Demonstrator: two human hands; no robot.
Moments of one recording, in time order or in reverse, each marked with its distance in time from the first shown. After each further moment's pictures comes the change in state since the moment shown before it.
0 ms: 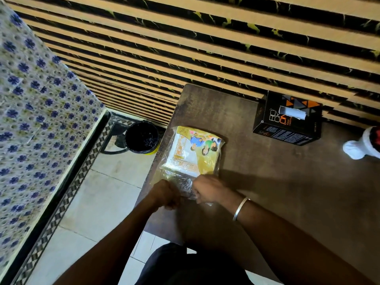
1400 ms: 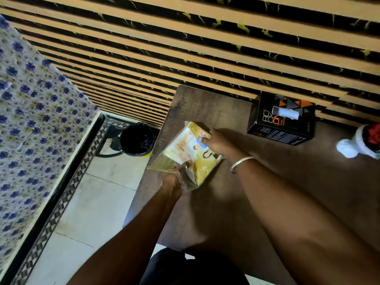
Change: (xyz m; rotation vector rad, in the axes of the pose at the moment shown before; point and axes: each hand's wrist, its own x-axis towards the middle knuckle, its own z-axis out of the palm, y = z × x) left_hand 0.036 0.068 0.038 -1.158 0.208 -0.062; right_hand 0.052 0.098 -0.081 0.788 0.232 0.602
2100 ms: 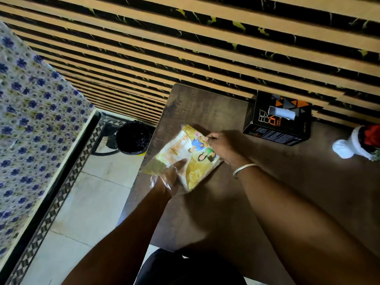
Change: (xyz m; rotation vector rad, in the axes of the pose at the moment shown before) left_hand -0.008 0.006 0.012 0.014 -0.312 -0.073; right_hand 0.005 0.030 0.003 0.465 0.130 -0.100
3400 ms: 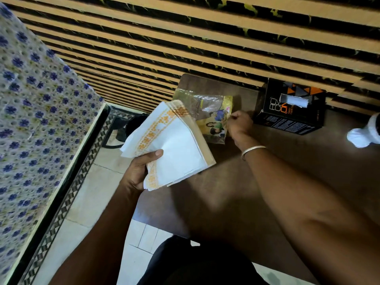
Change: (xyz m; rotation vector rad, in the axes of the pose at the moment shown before) left_hand -0.073 0.058 -0.073 -0.045 -0.191 0.186; right_hand -0.004 -0.025 -0.016 -0.064 0.481 0.056
